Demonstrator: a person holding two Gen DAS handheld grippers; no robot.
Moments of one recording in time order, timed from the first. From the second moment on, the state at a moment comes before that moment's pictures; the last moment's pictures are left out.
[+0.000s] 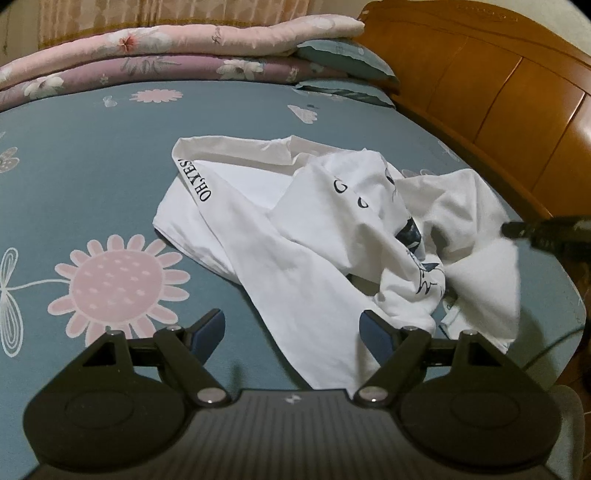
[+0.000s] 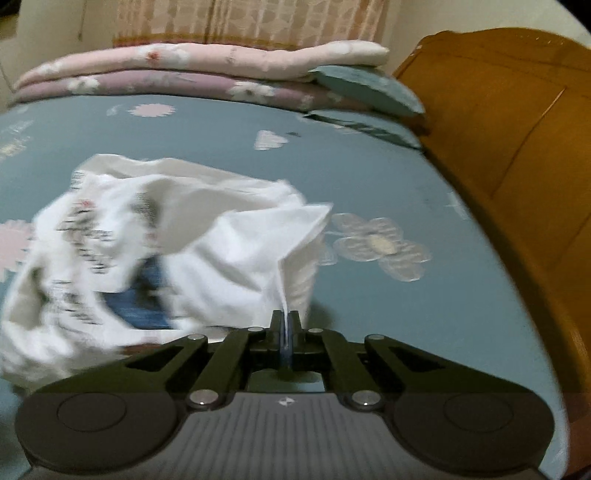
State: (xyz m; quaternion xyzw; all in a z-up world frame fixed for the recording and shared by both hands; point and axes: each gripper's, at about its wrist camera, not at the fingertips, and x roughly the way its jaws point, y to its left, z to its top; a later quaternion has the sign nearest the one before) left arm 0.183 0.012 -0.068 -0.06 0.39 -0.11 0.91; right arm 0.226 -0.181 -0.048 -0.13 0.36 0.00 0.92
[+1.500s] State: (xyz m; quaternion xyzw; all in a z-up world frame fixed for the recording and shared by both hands) left arm 0.197 -0.004 -0.068 -0.03 0.42 -0.11 0.90; right arm 0.321 -0.419 -0.034 -0.03 0.40 -0.17 0.90
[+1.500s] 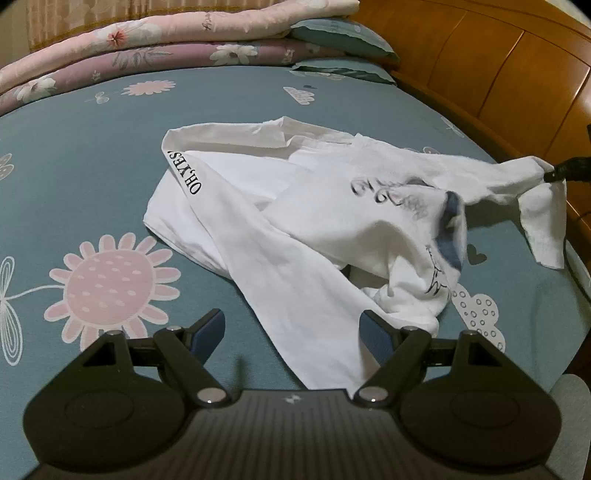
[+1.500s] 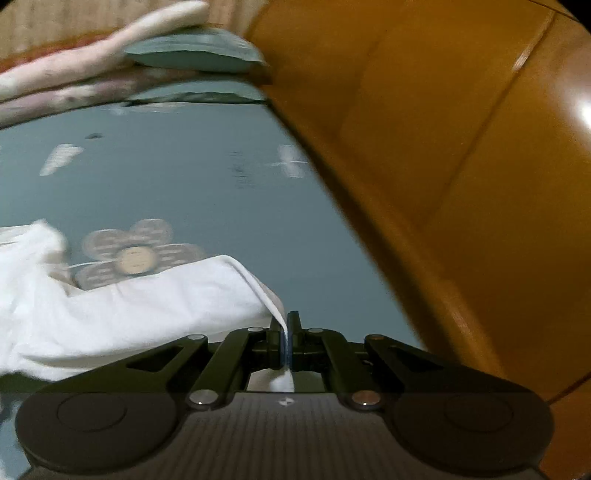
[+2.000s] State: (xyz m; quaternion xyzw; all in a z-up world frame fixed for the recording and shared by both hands) left arm 0.193 0.014 -0.068 -0.11 0.41 -0.14 0.89; right arm 0.265 -0.347 -0.024 0.01 0.38 -0.04 0.92
